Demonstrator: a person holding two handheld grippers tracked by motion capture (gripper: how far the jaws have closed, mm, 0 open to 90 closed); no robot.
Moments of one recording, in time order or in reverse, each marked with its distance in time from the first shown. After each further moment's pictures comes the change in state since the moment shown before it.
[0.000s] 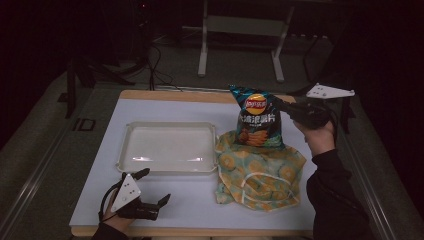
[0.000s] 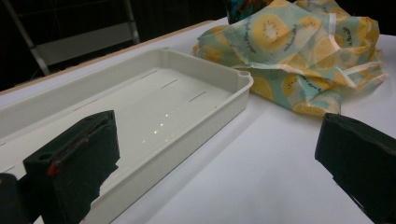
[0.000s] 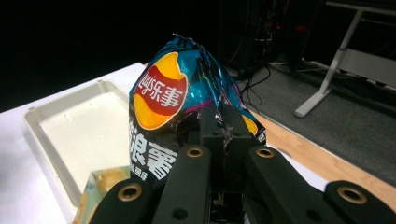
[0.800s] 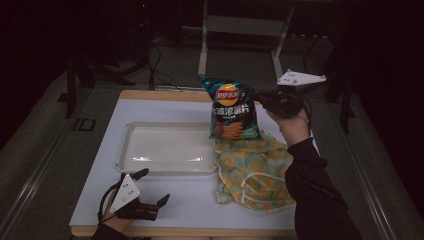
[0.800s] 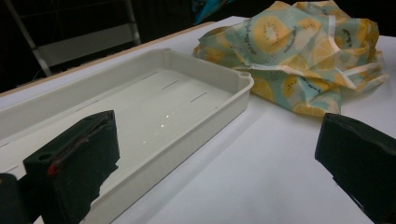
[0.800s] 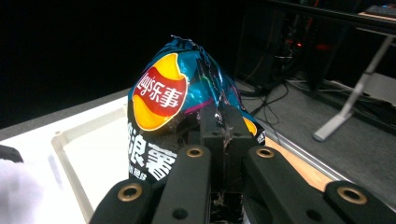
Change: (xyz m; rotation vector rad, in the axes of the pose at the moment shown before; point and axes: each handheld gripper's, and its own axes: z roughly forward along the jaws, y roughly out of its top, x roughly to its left) left arm 0.000 0.000 -0.002 -0.005 0.005 -0.001; right arm 0.048 0.048 0.044 -0.027 0.067 -0.047
